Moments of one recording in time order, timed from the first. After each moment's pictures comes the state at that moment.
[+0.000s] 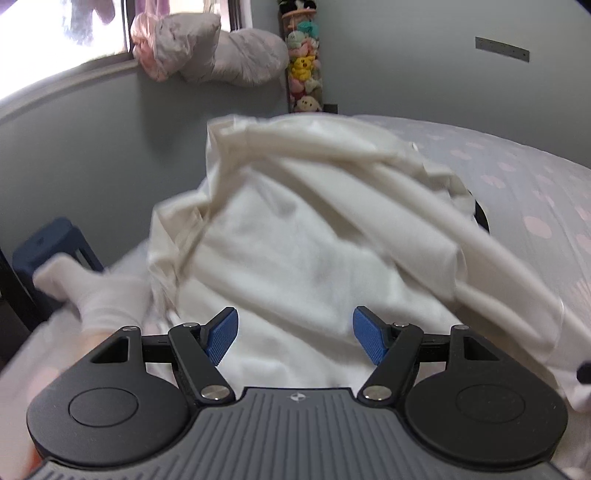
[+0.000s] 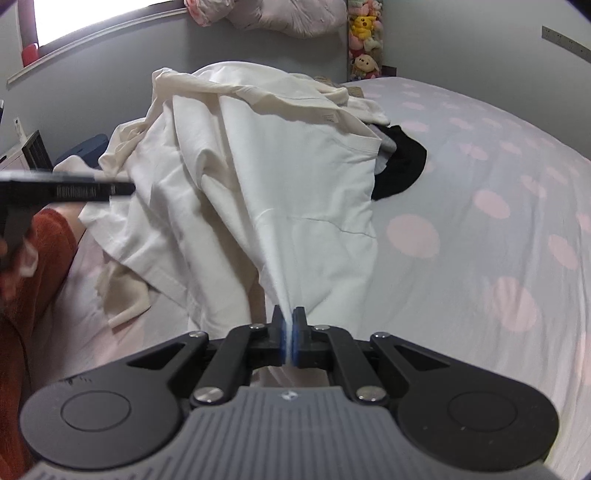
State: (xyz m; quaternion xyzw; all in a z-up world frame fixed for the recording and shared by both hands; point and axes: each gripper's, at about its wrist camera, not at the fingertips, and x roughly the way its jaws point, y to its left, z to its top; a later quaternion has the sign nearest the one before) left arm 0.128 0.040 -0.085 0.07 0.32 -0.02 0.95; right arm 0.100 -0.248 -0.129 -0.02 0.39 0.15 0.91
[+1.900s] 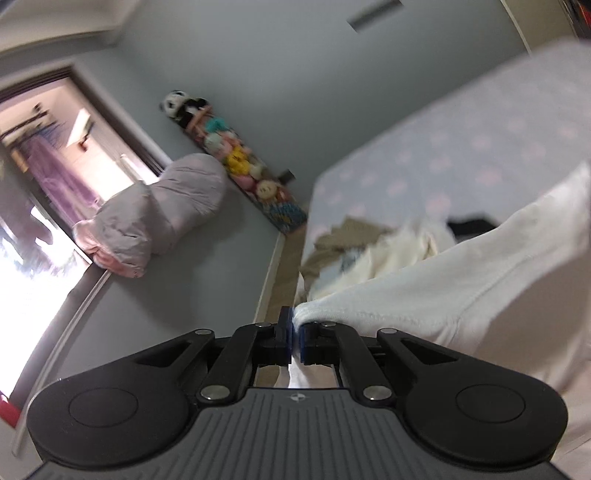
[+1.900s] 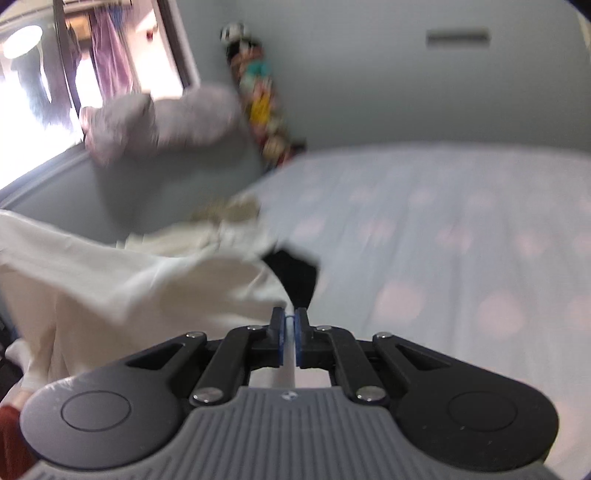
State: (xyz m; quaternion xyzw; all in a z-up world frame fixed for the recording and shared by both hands) left arm 0.199 -0.013 0.089 0.35 0.19 -0.09 0.91; right arm 0.172 -0.381 -0.042 0.12 0.23 0.02 0.97
